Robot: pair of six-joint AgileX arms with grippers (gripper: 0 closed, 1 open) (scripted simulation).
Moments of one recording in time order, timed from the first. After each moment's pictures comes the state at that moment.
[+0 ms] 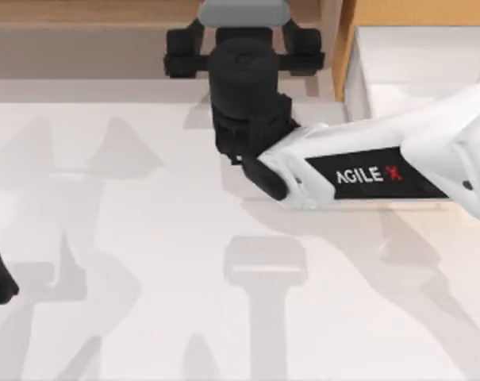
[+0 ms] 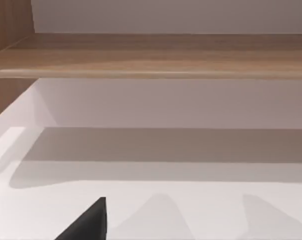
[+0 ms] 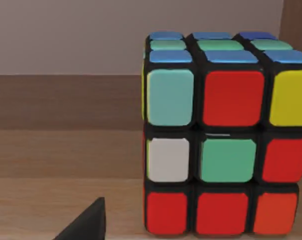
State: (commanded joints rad) left arm 0.00 0.00 0.00 0.00 0.00 0.00; right arm 0.75 2.30 1.50 0.79 0.78 0.02
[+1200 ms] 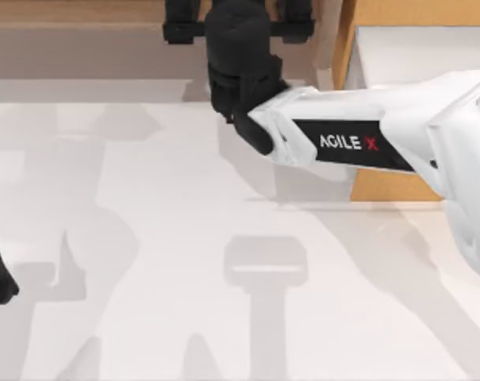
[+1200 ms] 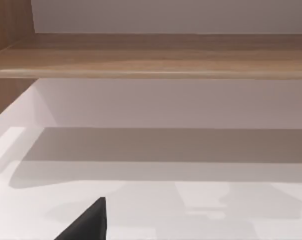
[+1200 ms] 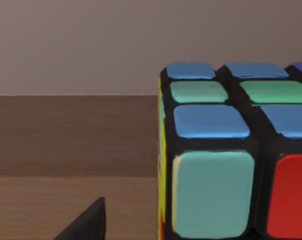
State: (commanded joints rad) left arm 0.00 0.00 0.00 0.00 0.00 0.00; right arm 0.67 2.47 1.80 0.66 0.71 0.01
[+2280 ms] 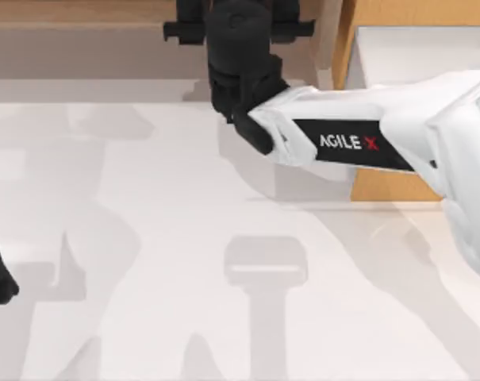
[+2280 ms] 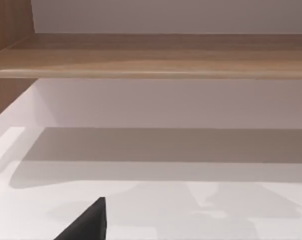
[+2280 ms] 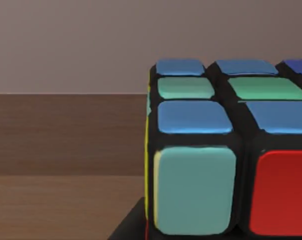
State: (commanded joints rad) left arm 0.00 0.00 0.00 0.00 0.00 0.00; right arm 0.67 2.47 1.80 0.66 0.71 0.01
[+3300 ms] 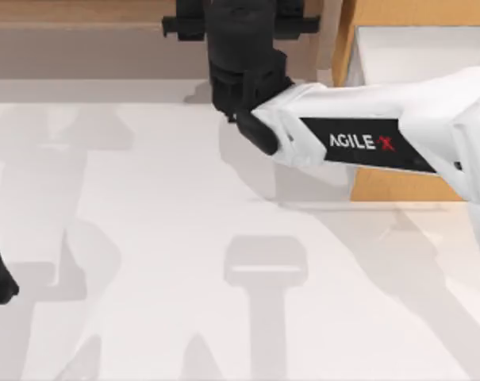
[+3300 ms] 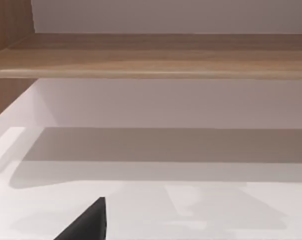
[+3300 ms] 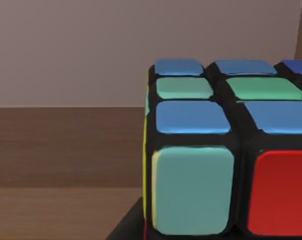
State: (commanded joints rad) left arm 0.00 0.00 0.00 0.00 0.00 0.00; right arm 0.70 2.38 1.72 0.65 0.73 0.02
